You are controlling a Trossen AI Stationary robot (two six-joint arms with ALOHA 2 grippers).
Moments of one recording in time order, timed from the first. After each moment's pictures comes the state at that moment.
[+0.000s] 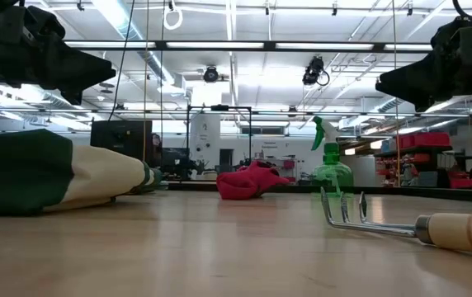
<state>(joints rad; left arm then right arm) -0.04 0.01 0.01 0.07 -0.24 -0.12 -0.03 0.03 0.02 0.05 0.25 0.04</state>
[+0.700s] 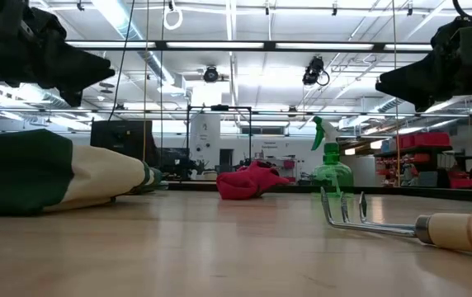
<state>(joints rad) -0.04 0.01 0.03 0.01 -0.21 -0.21 -0.03 0.03 0.02 0.05 0.25 0.04</state>
